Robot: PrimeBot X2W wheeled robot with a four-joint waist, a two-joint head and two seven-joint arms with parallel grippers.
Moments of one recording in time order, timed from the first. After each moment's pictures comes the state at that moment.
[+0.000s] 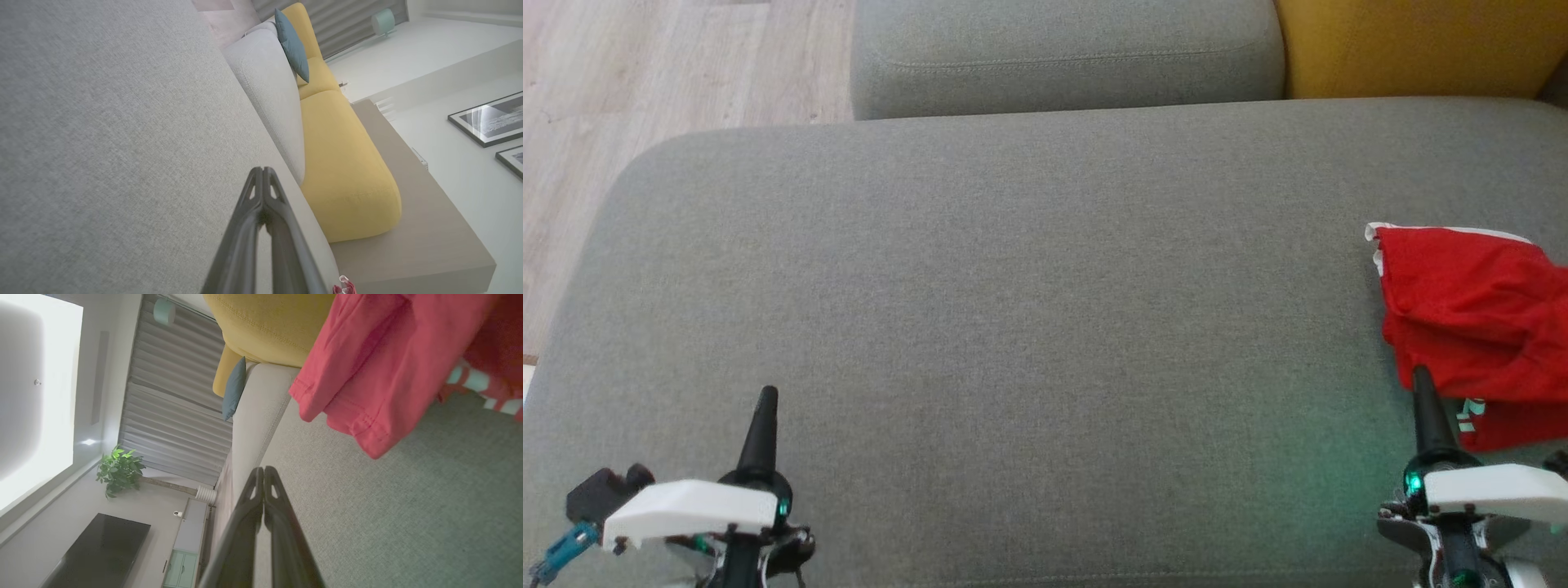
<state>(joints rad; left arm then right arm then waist) 0.01 0.07 -0.02 0.25 -1.17 -0.08 -0.01 0.02 -0.05 -0.07 0.22 1.19 0.13 0.04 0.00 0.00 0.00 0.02</state>
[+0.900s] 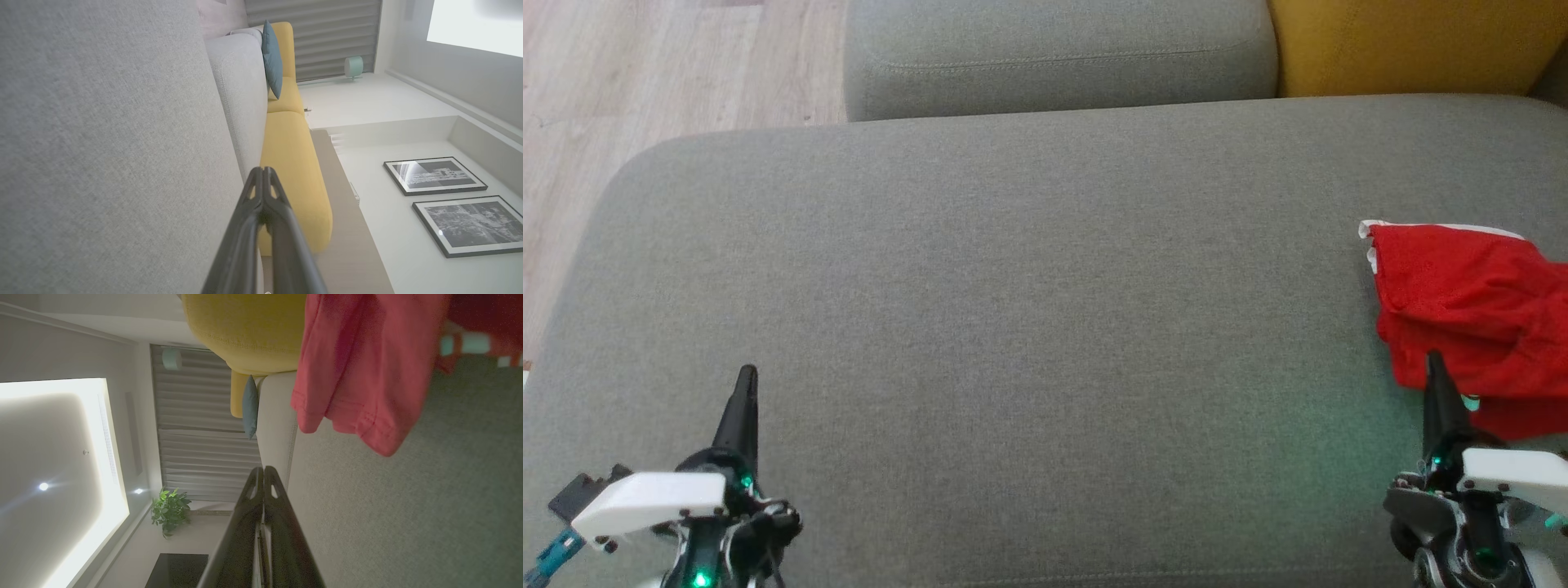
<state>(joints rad) -0.03 0.06 0.05 0.26 -1.49 -0.11 0.07 -0.03 -0.05 -0.10 0.26 1.50 0.13 0.07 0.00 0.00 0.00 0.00</state>
